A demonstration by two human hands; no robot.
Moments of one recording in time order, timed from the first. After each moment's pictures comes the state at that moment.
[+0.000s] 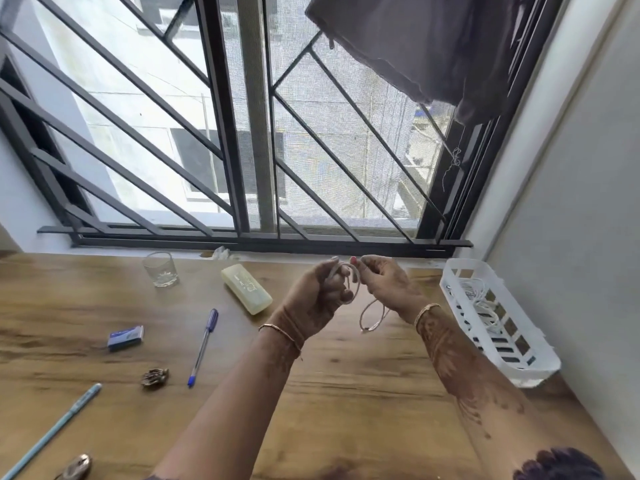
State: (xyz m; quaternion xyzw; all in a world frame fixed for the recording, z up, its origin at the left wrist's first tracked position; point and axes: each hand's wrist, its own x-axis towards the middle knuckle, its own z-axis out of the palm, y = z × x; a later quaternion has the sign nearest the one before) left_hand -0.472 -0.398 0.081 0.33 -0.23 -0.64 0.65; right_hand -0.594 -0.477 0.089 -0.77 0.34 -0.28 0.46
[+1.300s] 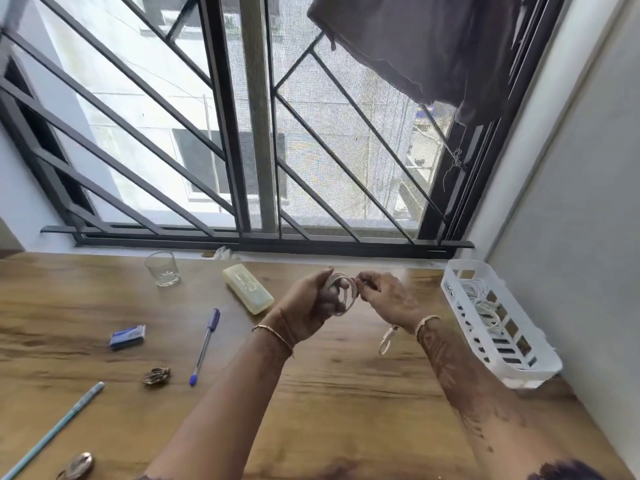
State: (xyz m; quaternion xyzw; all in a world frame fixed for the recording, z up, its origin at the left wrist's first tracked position) left_hand -0.459 -0.396 0.066 0.42 -0.26 -0.64 0.59; right_hand -0.604 -0.471 0.079 -0.85 0.36 -0.20 0.33
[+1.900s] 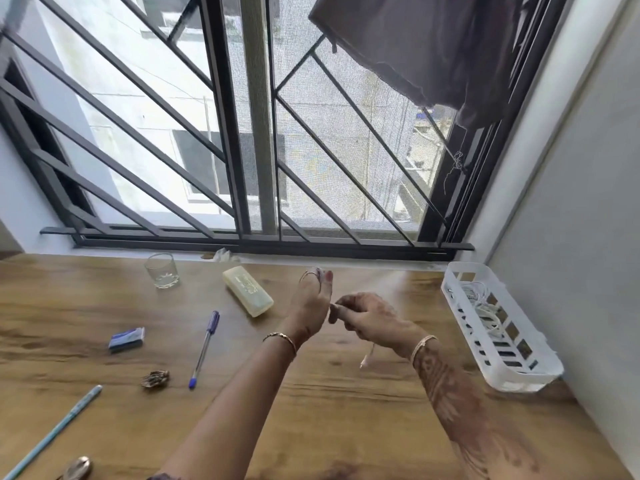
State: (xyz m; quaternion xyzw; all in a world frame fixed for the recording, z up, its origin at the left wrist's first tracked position) left_hand -0.453 -0.409 0.034 0.70 -0.46 -0.18 0.51; right_hand -0.597 -0.434 0.081 -0.79 0.34 -0.12 0.49
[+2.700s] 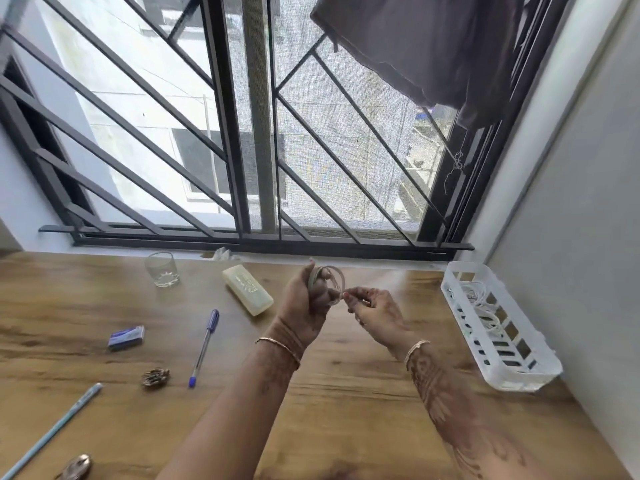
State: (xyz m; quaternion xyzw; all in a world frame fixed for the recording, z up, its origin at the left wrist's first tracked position) left_hand -0.464 -0.390 0.071 0.35 -0.14 -0.57 0.73; right_hand -0.593 -0.447 0.054 -0.71 0.40 -0.28 0.50
